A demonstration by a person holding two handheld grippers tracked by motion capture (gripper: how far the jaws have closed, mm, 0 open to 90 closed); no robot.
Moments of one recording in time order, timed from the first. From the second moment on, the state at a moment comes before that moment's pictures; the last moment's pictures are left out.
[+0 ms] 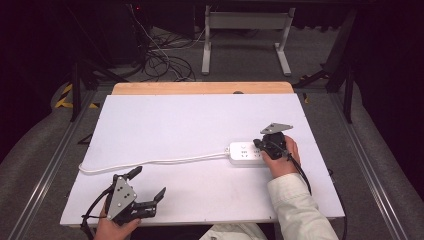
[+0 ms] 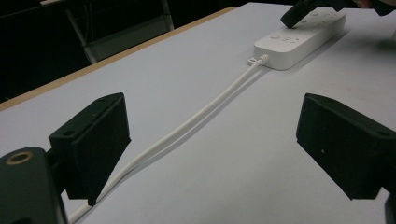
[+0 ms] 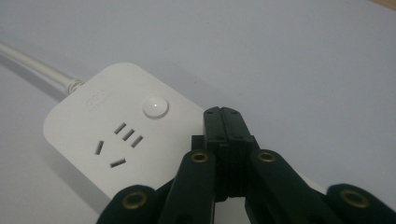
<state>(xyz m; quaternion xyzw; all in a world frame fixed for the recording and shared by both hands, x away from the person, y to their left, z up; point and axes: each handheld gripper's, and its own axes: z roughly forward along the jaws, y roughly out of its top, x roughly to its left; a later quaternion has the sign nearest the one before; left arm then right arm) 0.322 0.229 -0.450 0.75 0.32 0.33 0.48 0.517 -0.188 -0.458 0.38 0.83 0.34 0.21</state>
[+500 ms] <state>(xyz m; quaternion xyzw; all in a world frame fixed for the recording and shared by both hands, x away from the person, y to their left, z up) 0.321 0.228 -0.449 0.75 0.32 0.33 0.48 0.516 -0.185 -0.459 0.38 0.84 0.33 0.22</state>
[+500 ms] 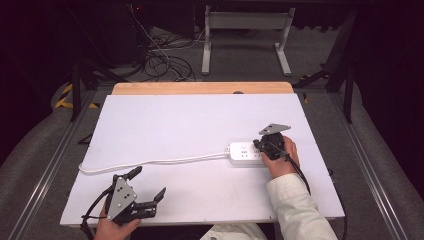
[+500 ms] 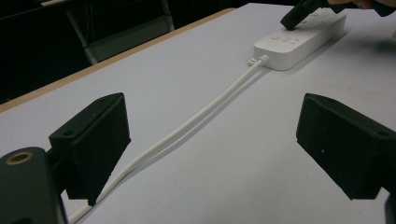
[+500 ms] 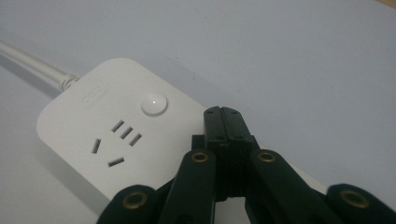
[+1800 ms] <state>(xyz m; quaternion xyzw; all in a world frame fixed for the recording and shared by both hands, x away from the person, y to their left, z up) 0.322 0.230 -0.449 0.75 0.32 0.33 0.48 0.498 -0.211 -0.427 0.38 0.80 0.40 0.26</state>
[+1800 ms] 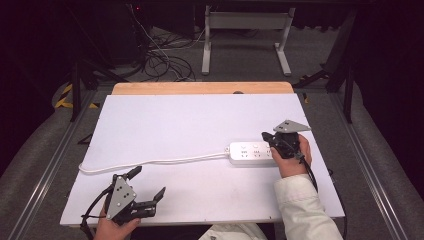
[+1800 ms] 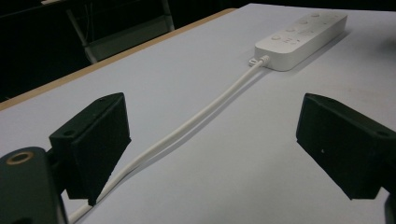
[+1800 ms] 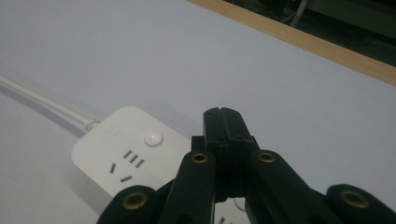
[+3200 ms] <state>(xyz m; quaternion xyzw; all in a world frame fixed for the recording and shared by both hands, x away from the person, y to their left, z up) 0.322 0.230 -0.449 0.75 0.32 0.33 0.48 0.513 -0.224 -0.458 0.41 0.81 0.34 0.22</state>
